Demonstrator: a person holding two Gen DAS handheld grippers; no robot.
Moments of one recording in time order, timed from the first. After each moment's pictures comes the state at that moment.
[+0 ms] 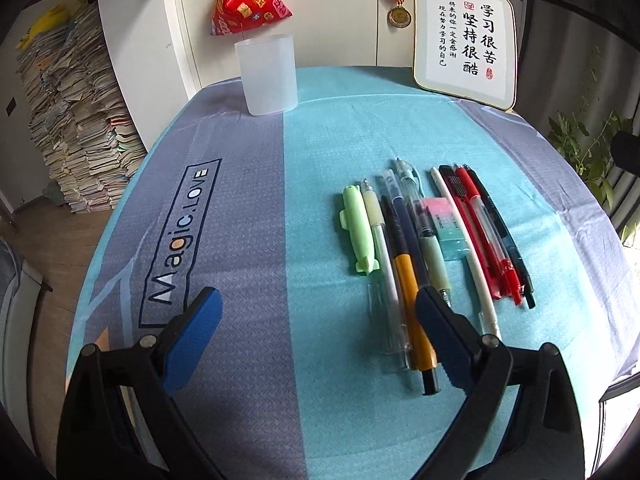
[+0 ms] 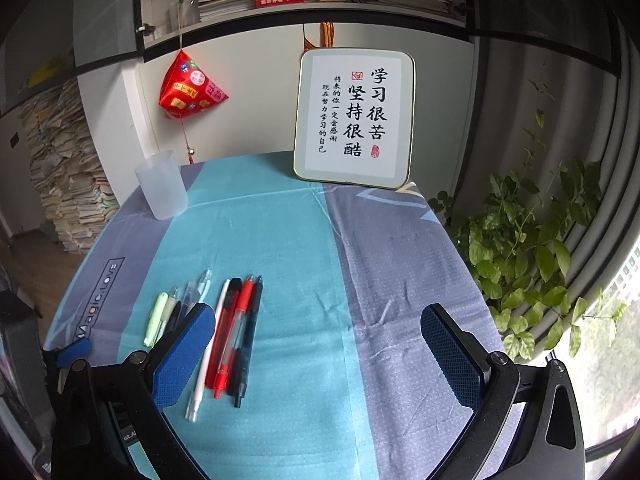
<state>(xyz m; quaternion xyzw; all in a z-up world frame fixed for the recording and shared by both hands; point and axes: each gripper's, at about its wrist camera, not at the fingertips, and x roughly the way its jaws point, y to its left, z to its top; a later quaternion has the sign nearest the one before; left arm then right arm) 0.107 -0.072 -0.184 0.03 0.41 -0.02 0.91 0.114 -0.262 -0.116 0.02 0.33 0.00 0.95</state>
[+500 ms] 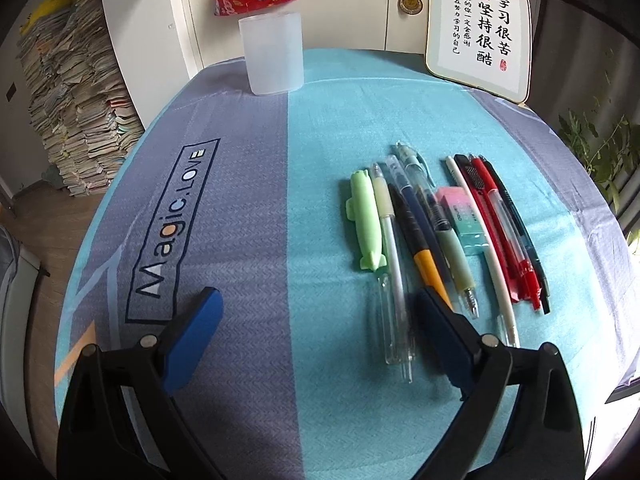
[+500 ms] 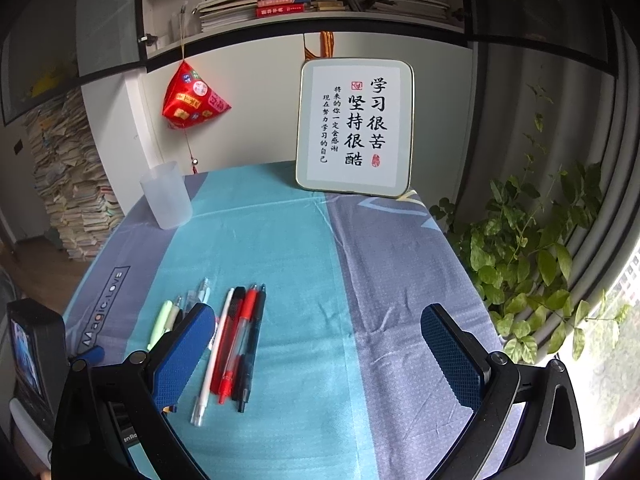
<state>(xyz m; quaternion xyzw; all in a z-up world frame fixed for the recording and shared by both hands) 0.120 -0.068 -0.195 0.01 0.44 -0.01 0.90 0.112 -0.264 -0.112 0.03 0.32 0.00 0.95</state>
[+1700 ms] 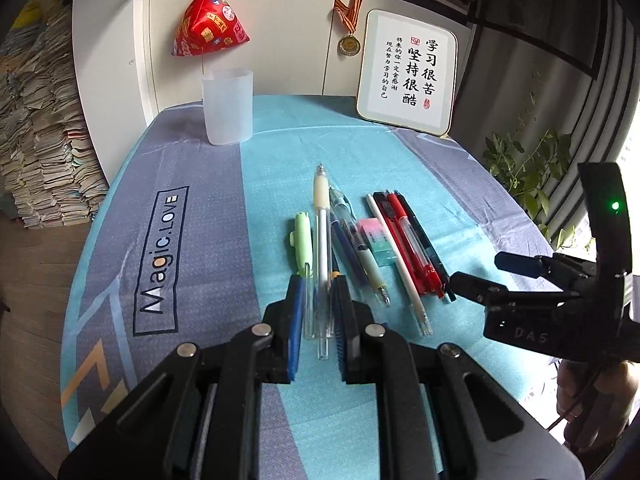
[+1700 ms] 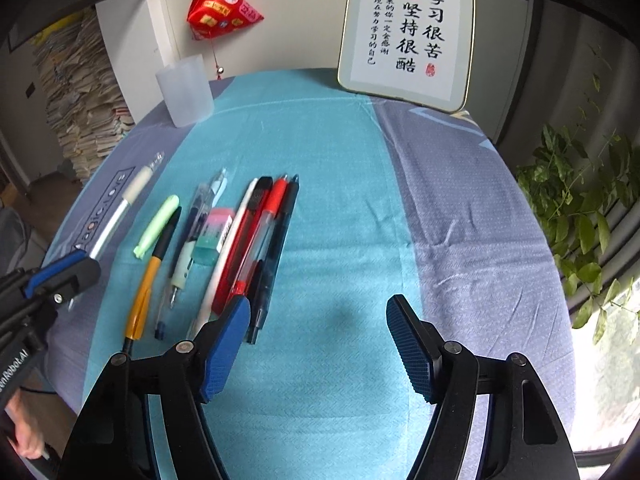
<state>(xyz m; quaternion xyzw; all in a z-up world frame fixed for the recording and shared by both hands) 0.080 -0.063 -0.151 -0.01 0.38 -0.13 0.92 0.121 -0.236 -0.191 -0.01 0.44 0.06 0.89</state>
